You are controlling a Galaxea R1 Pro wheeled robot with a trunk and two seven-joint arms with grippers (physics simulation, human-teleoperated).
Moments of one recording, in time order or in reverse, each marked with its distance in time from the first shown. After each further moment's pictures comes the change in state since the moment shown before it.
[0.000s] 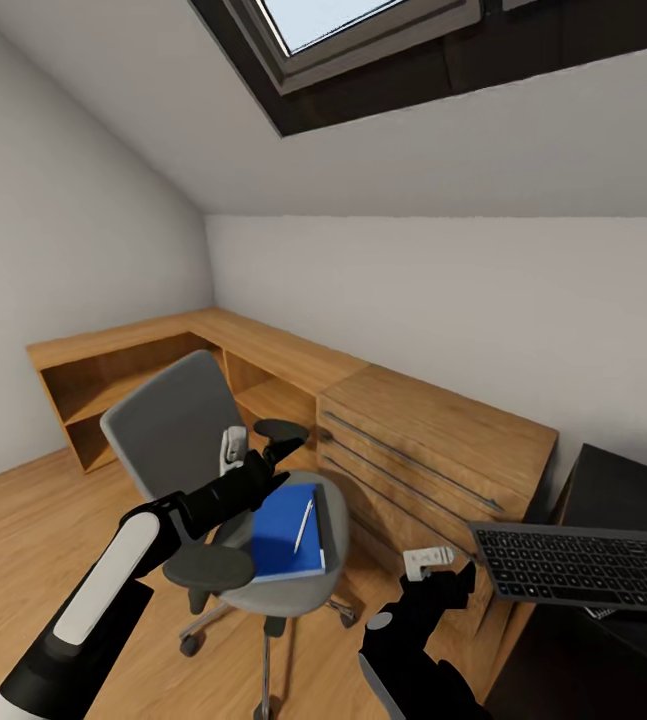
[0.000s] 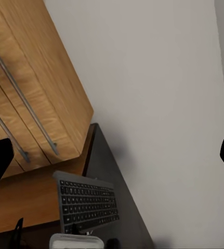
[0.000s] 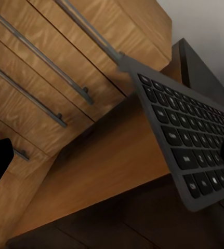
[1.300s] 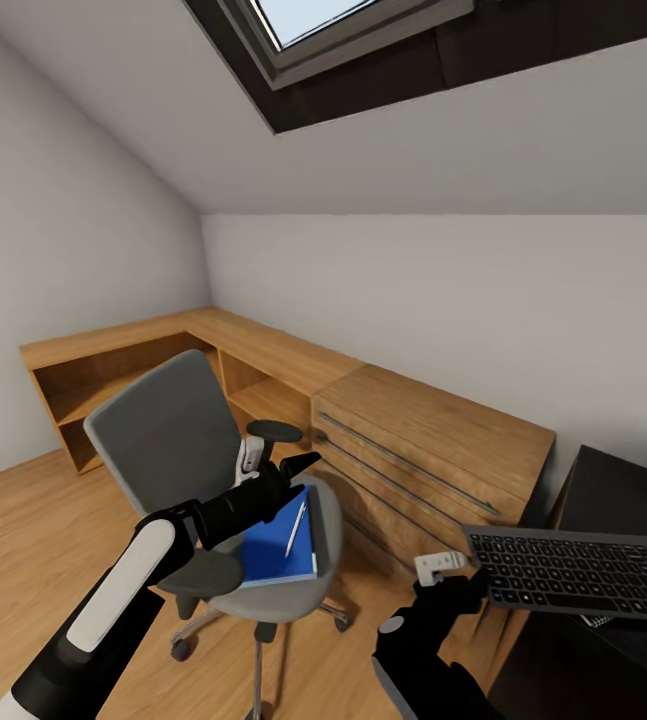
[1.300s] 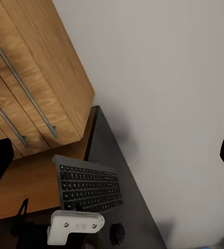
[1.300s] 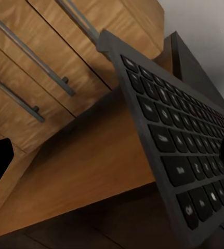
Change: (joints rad) left arm 0.000 -0.001 -0.078 0.011 -0.003 -0.003 -0.007; right arm -0.007 -0.033 -0.008 0.051 0.004 0.000 0.001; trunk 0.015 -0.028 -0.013
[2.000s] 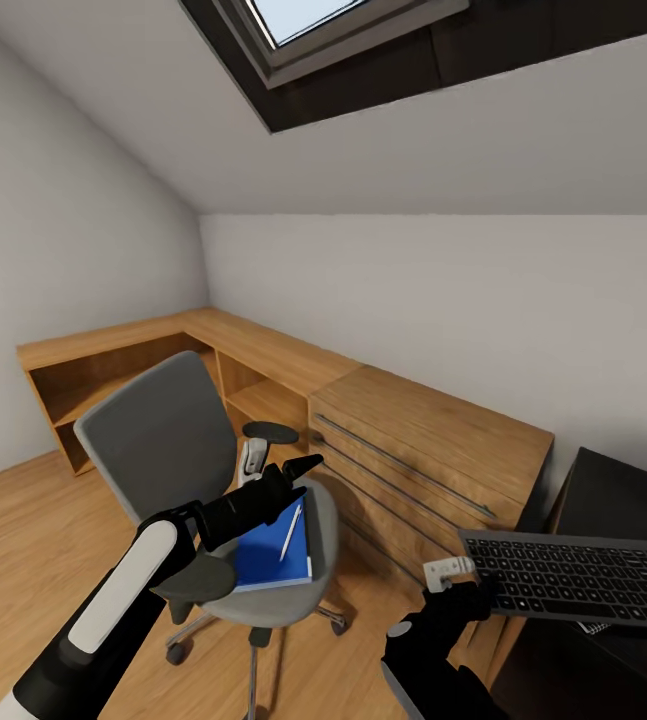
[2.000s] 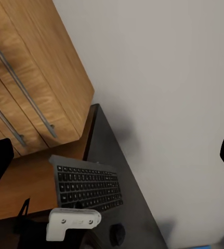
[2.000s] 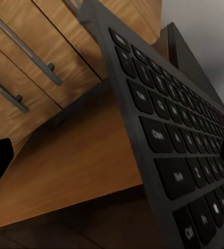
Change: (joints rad) left arm 0.000 0.000 -0.012 0.000 0.001 0.000 0.001; right arm -0.005 -0.016 -0.010 0.051 -0.001 0.000 0.003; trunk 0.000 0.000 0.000
